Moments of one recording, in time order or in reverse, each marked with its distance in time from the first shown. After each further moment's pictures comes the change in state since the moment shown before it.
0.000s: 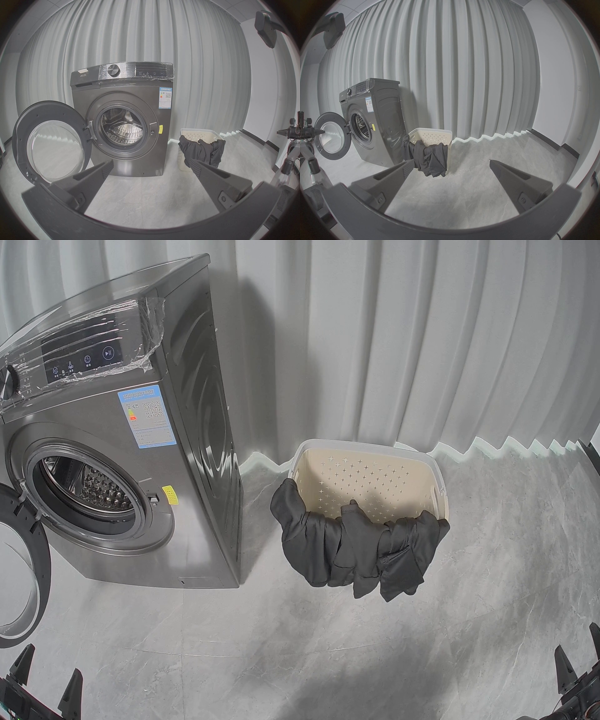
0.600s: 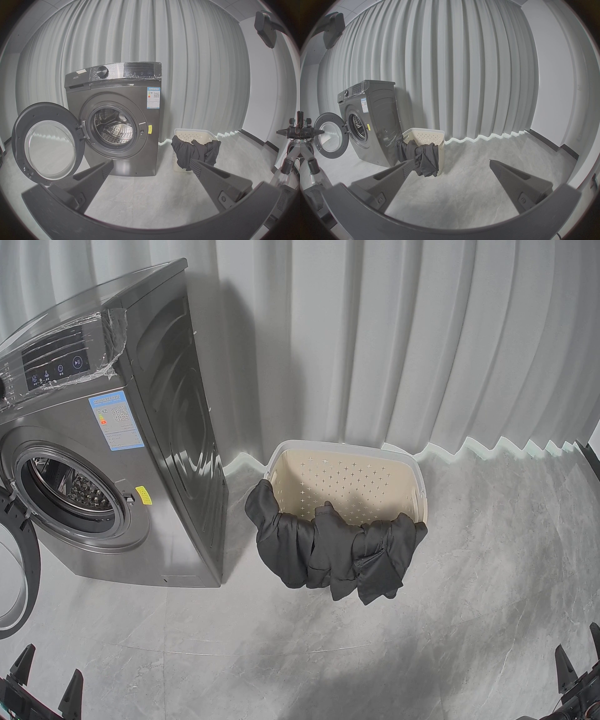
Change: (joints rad) left arm 0.000 0.000 0.000 0.000 -0.001 0.000; right arm -0.001 0.000 0.000 0.000 -0.001 0.001
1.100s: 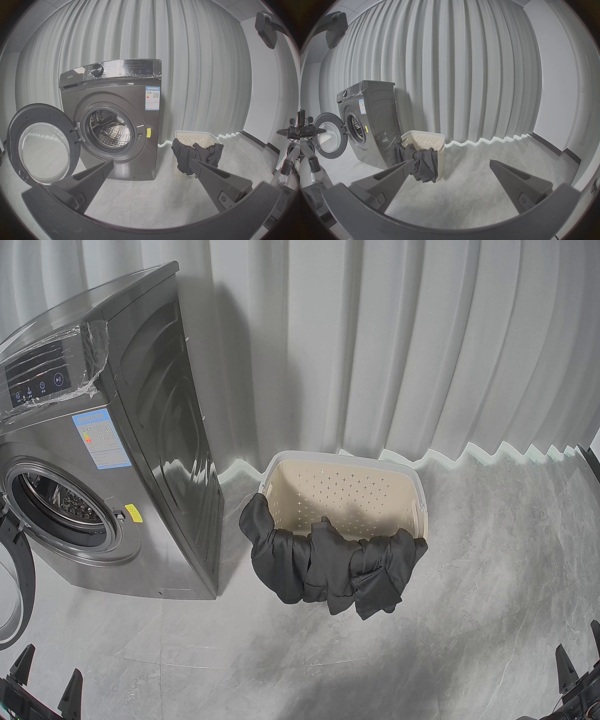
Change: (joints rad) left arm -0.001 0.000 0.000 0.000 0.001 -0.006; right arm -0.003 0.000 -0.003 -0.018 0.022 -0.015
